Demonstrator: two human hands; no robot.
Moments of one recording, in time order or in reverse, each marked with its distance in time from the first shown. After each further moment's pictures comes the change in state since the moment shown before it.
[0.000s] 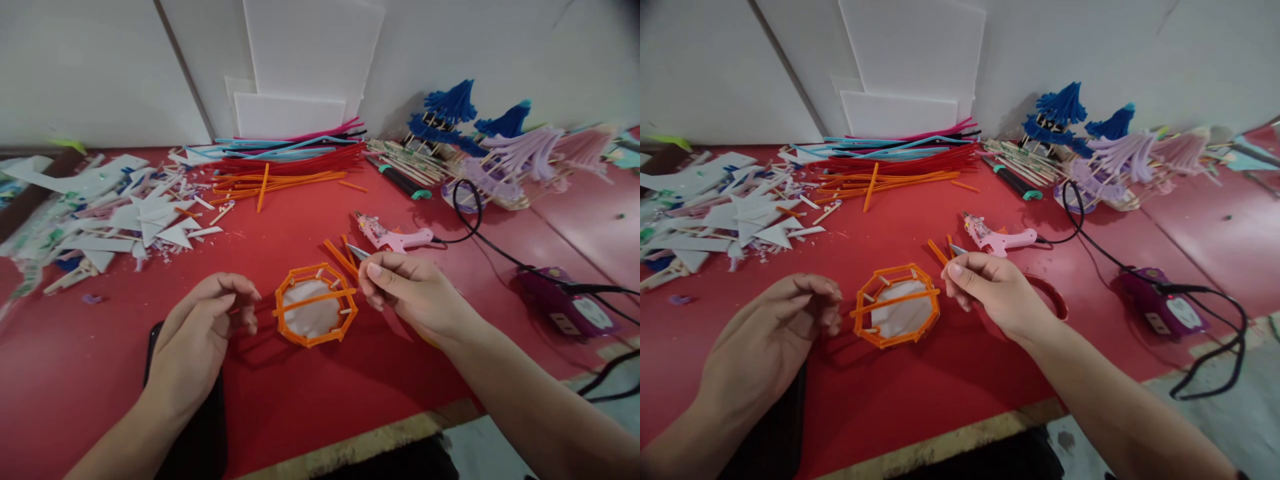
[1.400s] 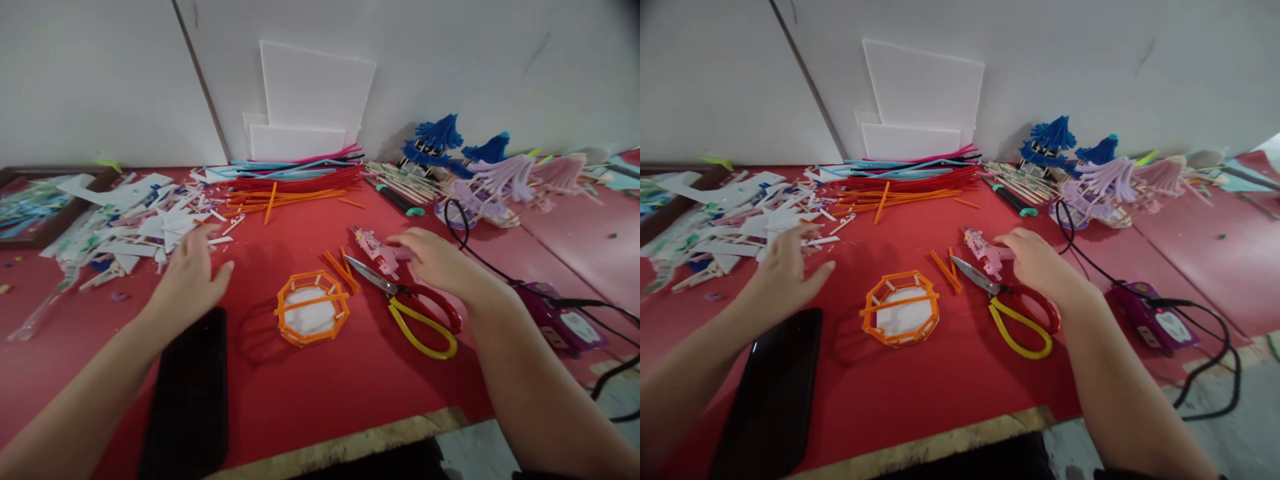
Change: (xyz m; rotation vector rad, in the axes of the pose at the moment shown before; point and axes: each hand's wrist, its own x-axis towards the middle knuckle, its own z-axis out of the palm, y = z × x) left_hand 0.058 0.023 -0.046 0.950 -0.054 0.472; right_hand 0.035 -0.015 -0.095 -1.528 0.077 -0.343
